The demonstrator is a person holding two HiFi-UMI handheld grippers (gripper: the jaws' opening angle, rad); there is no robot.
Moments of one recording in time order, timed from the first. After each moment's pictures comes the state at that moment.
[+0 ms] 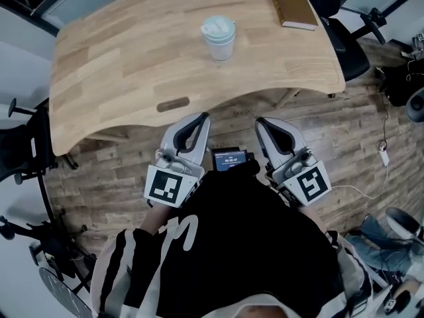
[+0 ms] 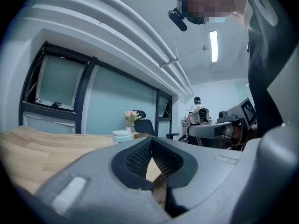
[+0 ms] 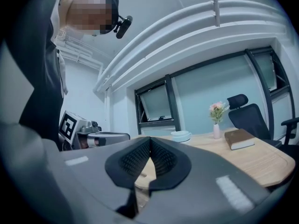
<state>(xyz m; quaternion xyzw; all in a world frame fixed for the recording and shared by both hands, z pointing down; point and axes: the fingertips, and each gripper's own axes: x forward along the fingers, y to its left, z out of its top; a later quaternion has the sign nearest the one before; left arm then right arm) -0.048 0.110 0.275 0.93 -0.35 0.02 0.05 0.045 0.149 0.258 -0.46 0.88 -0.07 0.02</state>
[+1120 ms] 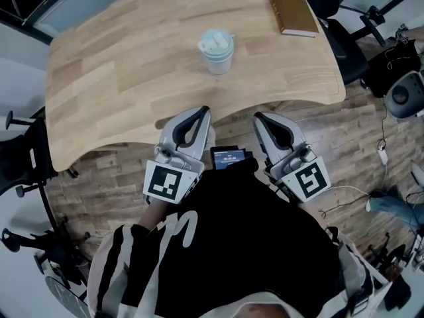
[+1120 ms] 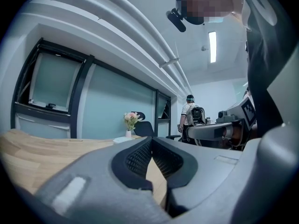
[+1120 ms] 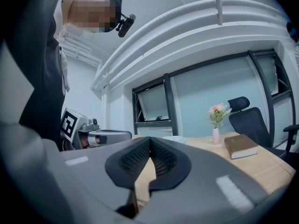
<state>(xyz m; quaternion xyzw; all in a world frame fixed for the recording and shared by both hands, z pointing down) -0.032 0.041 0.268 0.94 -0.34 0.01 0.04 0.052 0.082 0.256 -0.47 0.88 -0.06 0.01</state>
